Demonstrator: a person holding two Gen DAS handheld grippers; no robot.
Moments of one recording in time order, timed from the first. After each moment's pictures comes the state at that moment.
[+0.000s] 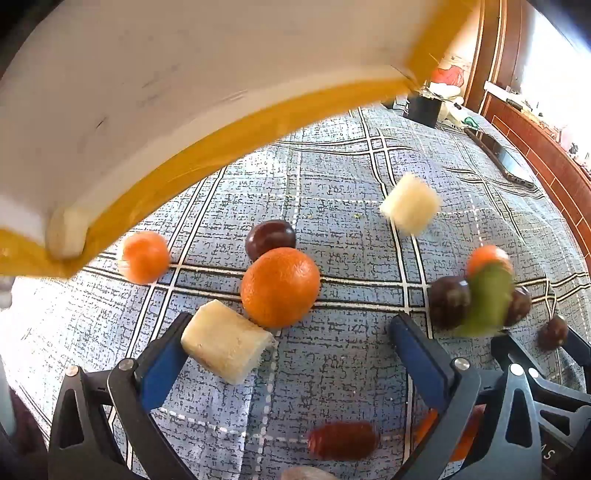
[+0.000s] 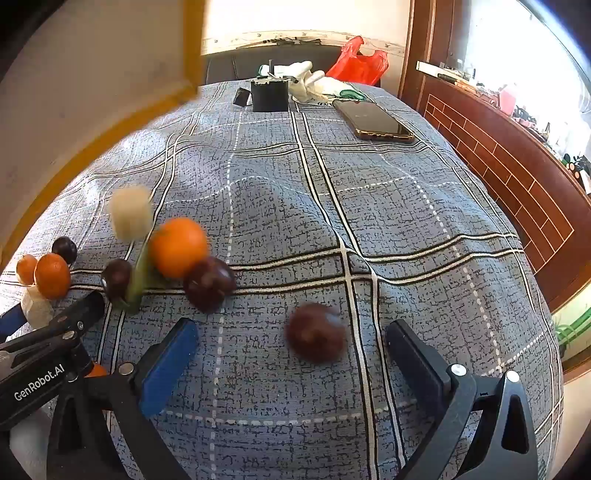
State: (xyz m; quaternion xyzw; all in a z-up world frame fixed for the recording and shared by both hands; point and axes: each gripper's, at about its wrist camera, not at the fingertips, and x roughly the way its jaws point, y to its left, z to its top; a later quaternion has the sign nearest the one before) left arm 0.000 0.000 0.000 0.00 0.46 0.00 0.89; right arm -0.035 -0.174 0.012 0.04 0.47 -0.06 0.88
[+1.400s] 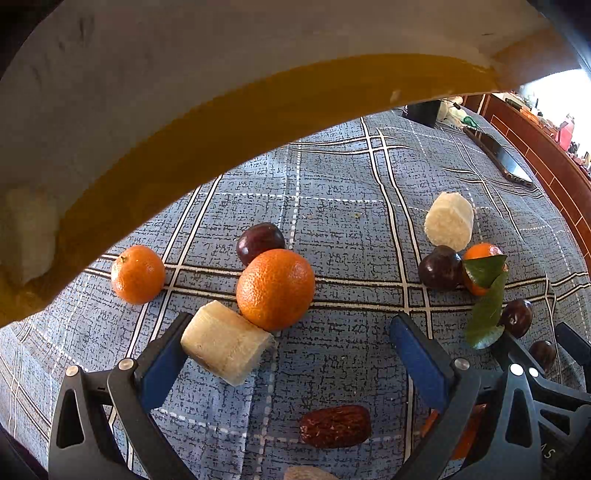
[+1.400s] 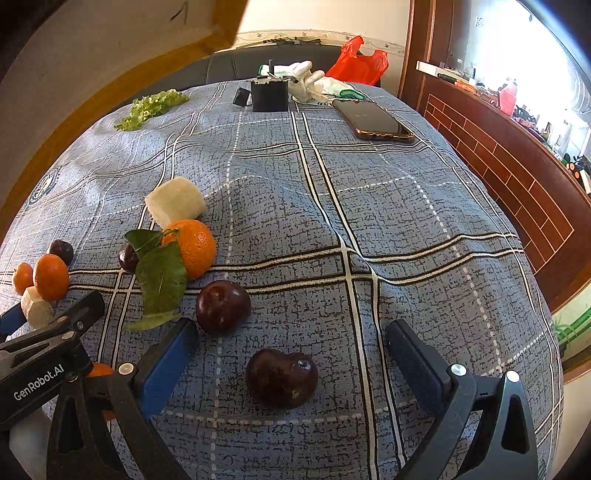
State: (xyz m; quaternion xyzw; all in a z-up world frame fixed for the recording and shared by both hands) left arm -0.002 0.000 -0.002 0.00 0.45 0.00 0.89; right arm -0.034 -0.175 0.012 0.04 0.47 -0.06 0.88
